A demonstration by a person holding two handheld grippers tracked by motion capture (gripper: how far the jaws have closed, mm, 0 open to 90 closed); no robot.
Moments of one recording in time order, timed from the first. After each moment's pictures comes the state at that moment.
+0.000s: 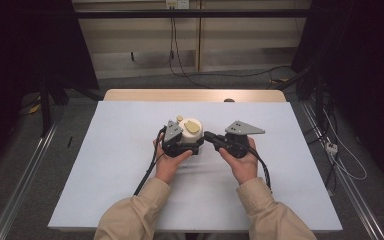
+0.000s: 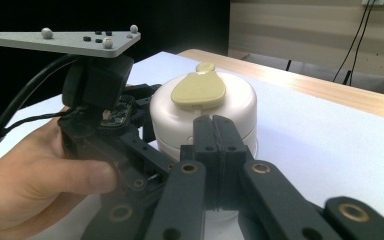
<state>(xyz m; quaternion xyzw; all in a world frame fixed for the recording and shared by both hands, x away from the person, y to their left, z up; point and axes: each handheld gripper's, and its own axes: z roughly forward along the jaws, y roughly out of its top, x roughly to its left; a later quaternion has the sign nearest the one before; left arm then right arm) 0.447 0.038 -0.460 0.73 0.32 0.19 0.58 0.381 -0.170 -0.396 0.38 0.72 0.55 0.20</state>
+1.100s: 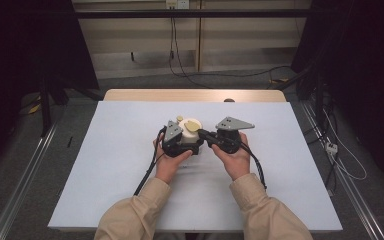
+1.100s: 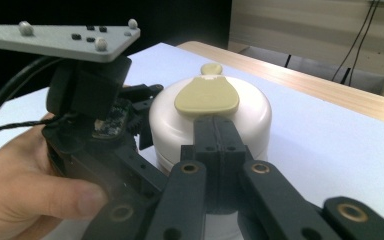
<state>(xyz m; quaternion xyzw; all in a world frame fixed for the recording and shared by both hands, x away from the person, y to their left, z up) 0.446 0.038 -0.460 0.73 0.32 0.19 0.57 0.394 -0.153 -0.393 0.37 0.74 0.53 0.20</state>
